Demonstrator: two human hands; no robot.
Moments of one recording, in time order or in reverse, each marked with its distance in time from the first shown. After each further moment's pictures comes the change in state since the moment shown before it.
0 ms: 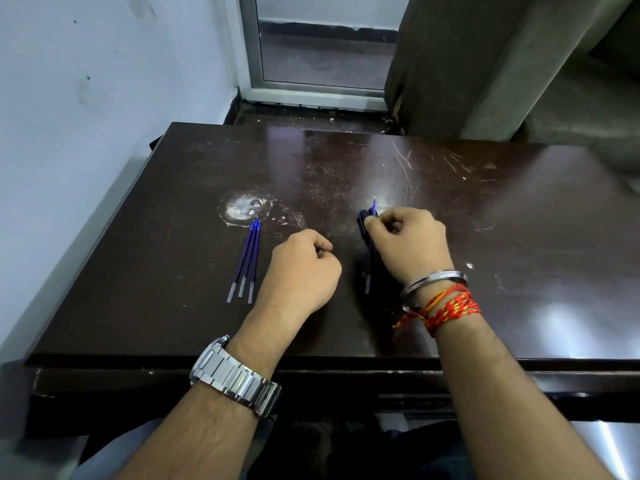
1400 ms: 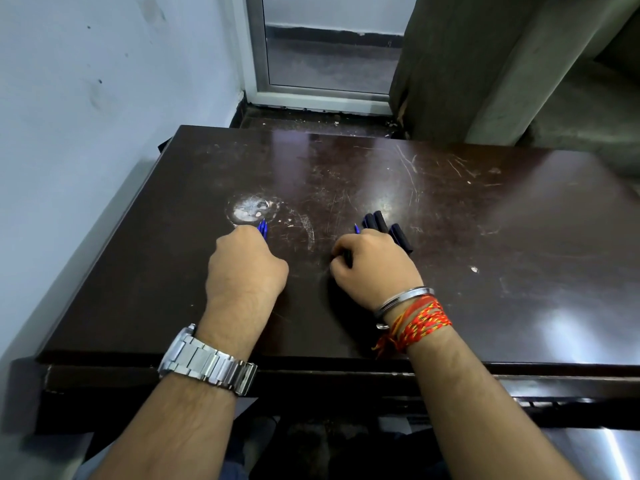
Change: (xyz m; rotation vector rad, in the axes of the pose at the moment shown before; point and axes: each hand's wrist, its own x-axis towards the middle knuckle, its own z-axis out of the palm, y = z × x) left_hand 0.008 -0.014 -0.045 0.418 0.249 -0.197; right_hand -0.027 -0.020 0.027 -0.351 -0.235 -0.315
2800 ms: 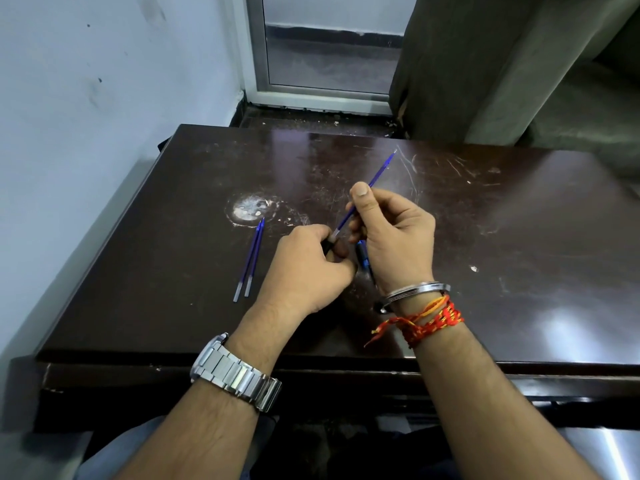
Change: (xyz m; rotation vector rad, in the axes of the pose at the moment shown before) left_hand -0.021 0.025 0.023 -0.481 -0.166 0.438; right_hand 0.006 -0.010 -0.015 1.210 0.418 0.122
